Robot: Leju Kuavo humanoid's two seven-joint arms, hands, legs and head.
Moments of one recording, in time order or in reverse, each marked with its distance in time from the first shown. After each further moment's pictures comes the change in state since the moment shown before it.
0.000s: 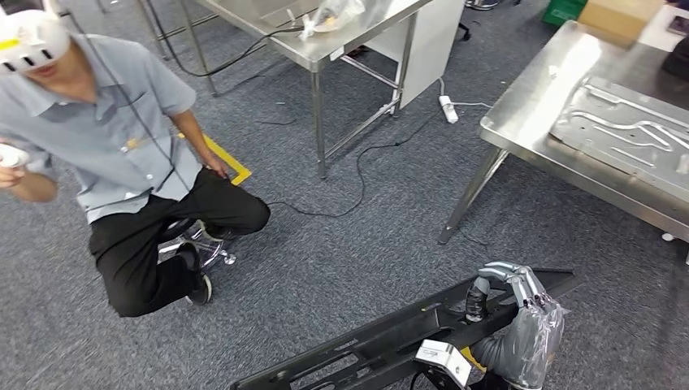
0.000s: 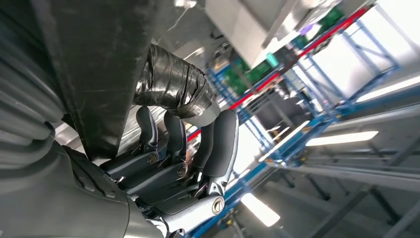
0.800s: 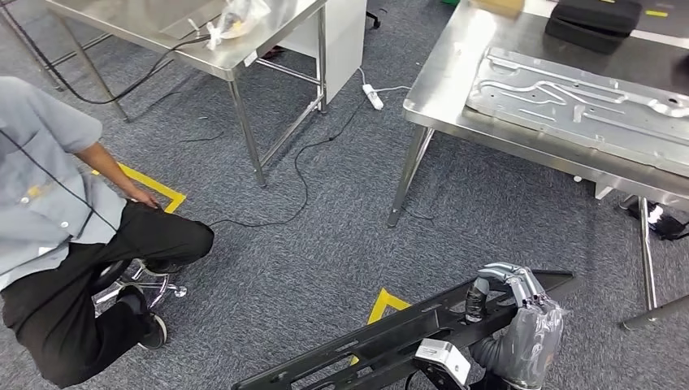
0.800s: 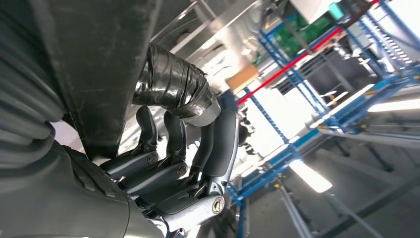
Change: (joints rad) left arm -0.001 0.002 0.000 0.000 0.000 -0.012 0.005; right arm 0.001 0.000 0.000 0.006 0.004 0.000 0.017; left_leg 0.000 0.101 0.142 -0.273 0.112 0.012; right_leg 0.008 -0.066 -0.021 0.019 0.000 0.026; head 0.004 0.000
